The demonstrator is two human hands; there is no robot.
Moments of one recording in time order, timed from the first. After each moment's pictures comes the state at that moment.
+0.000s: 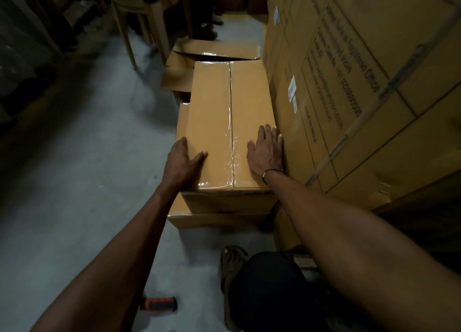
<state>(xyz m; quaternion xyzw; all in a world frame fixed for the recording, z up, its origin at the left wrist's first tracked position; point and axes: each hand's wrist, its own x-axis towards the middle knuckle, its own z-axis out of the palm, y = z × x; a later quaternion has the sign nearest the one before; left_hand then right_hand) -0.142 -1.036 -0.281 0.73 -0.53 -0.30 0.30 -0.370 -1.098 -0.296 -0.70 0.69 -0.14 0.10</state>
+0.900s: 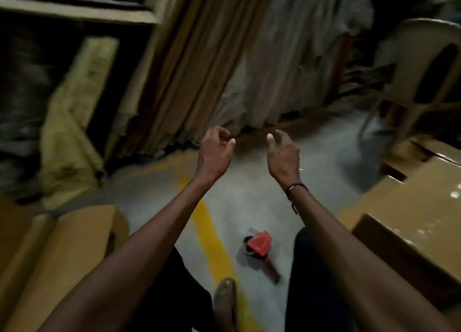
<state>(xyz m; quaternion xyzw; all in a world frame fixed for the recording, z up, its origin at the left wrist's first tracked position) 0.003 -0.540 -0.040 0.82 -0.27 0.17 0.47 -0.083 -0.710 -0.057 -0.82 0.23 -0.34 0.40</state>
